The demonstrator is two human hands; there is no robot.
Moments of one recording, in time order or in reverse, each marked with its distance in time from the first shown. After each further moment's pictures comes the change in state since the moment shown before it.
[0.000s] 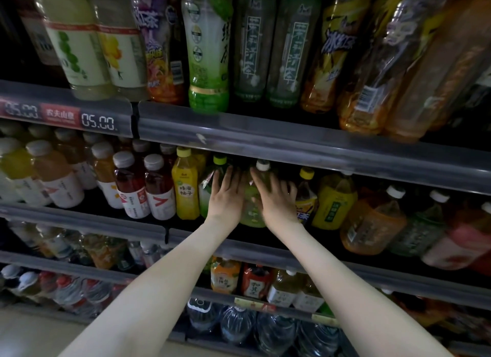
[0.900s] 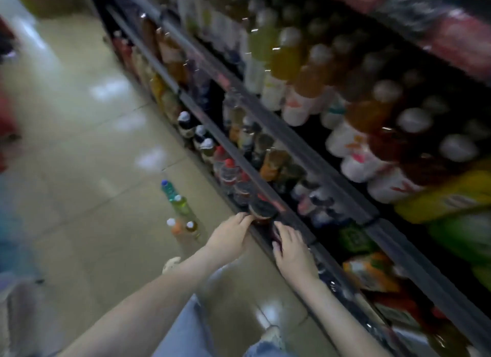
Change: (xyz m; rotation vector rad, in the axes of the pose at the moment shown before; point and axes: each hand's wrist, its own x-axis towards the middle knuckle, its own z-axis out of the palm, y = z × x) left_hand -0.333 -0.267 0.104 -0.487 -0.386 -0.593; right_hand -0.102 -0.318 0.152 0.350 -0.633 -0.469
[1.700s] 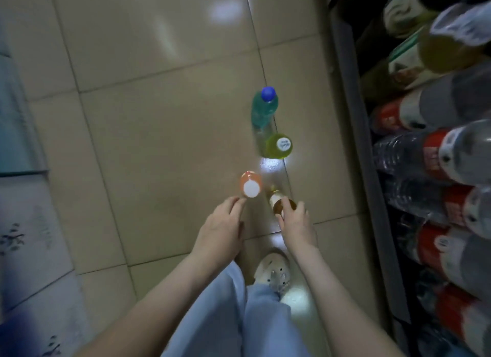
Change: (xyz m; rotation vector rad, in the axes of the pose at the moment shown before) left_hand 0.032 -0.467 0.277 -0.354 0.014 -0.714; right_hand 0.323 -0.083 0.580 -0.236 -0.639 -0.043
